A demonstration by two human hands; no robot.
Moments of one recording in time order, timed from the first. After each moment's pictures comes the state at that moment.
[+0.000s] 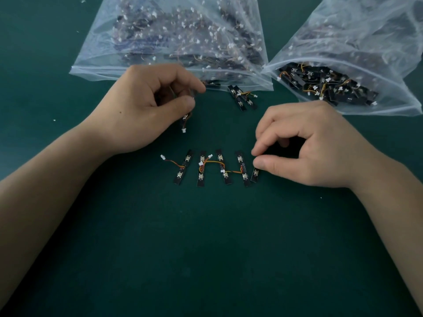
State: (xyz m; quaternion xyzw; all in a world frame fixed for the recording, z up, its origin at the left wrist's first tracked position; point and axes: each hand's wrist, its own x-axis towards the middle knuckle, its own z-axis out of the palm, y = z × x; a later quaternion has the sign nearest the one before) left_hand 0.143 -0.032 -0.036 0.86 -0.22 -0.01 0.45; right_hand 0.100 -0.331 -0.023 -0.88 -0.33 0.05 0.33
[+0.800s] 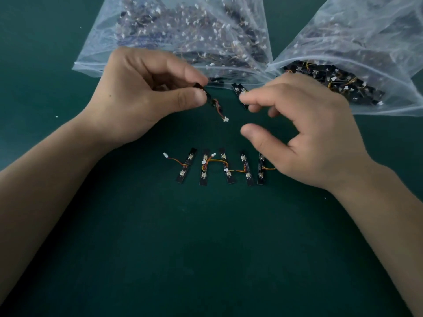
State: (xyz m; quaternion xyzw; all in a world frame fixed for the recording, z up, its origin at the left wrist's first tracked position) left_hand 0.141 -0.033 -0.030 0.78 -0.21 0.00 0.59; right_hand 0.099 -0.308 -0.028 -0.89 -0.32 -0.19 0.26
